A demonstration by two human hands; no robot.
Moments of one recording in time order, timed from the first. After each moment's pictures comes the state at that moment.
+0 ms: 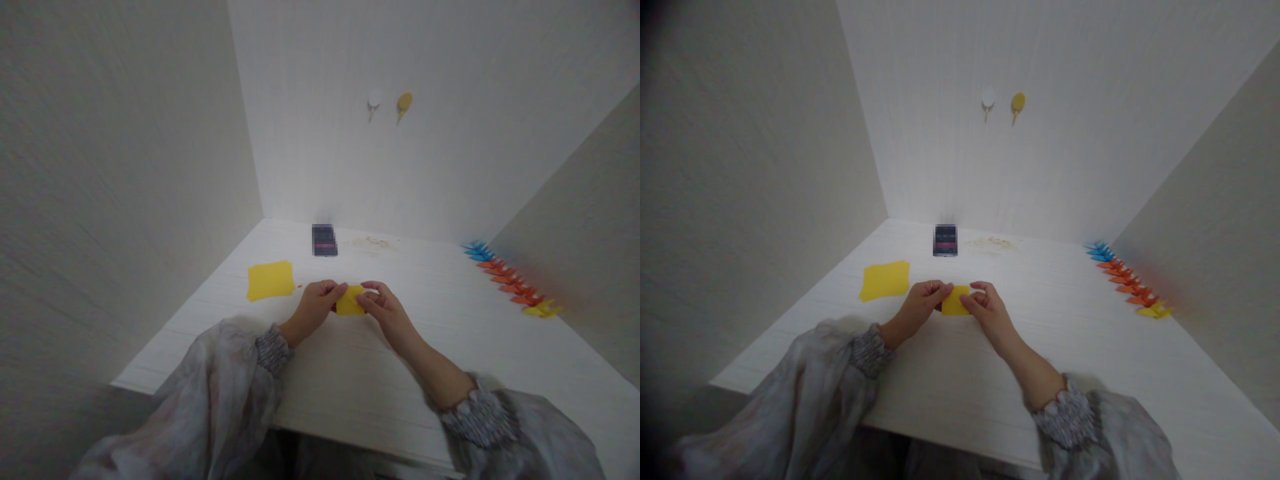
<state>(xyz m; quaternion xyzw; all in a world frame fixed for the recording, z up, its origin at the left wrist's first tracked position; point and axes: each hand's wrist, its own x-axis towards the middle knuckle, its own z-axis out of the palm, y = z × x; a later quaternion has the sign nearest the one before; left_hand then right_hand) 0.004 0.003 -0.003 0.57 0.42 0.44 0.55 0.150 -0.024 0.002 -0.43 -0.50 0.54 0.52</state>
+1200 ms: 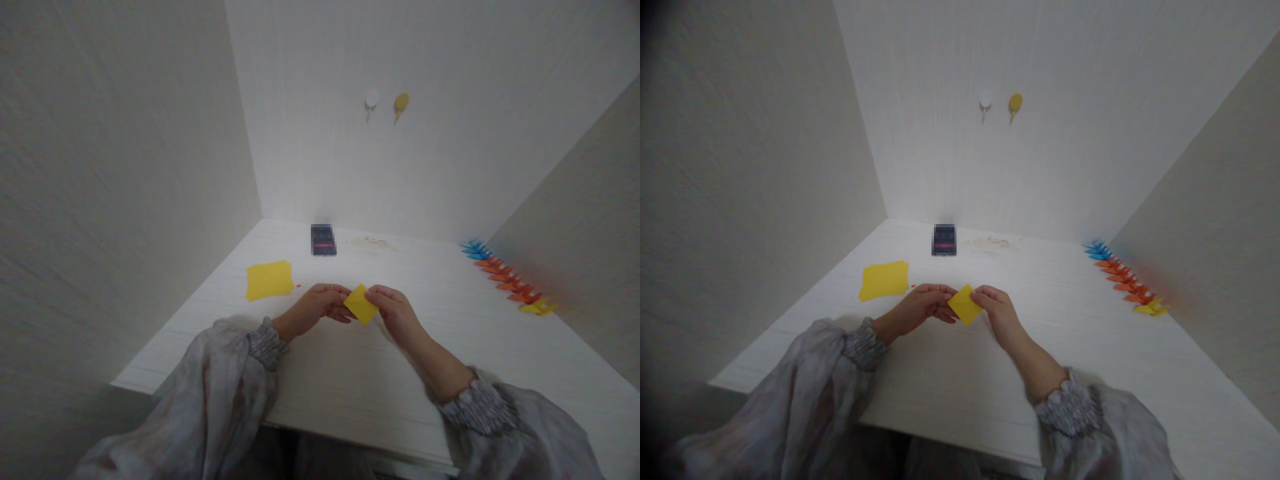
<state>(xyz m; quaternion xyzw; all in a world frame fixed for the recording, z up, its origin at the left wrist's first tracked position) -0.002 0.000 0.007 0.50 0.28 0.32 0.76 0.168 -0.018 -0.002 -0.44 -0.48 0.56 0.52</state>
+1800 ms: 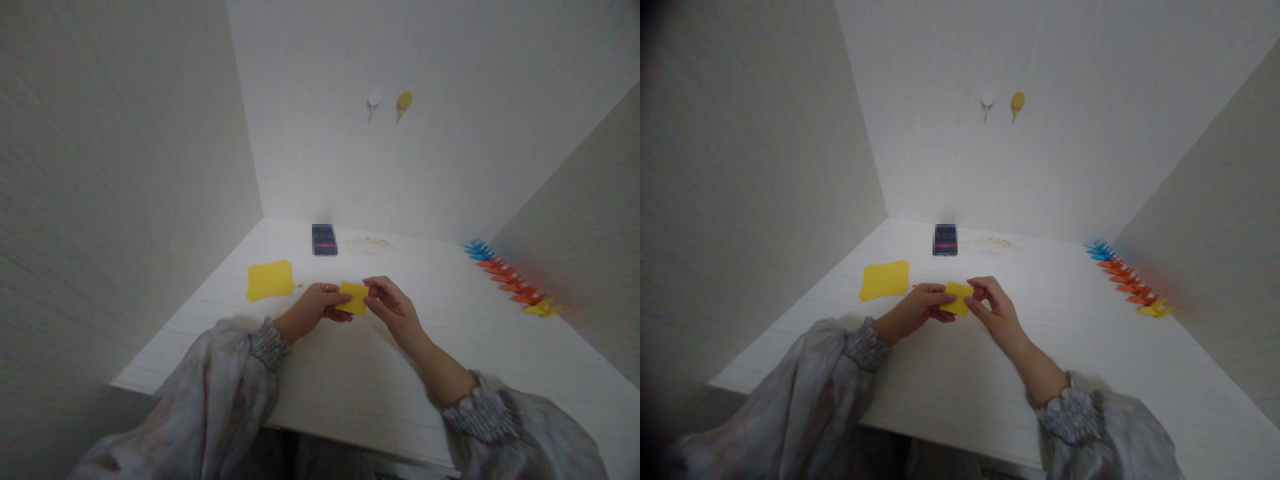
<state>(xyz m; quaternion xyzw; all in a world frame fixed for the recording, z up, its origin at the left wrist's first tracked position) -0.002 0.000 0.004 0.48 0.34 0.32 0.74 0.170 -0.024 0.001 -0.39 -0.68 0.35 0.52</state>
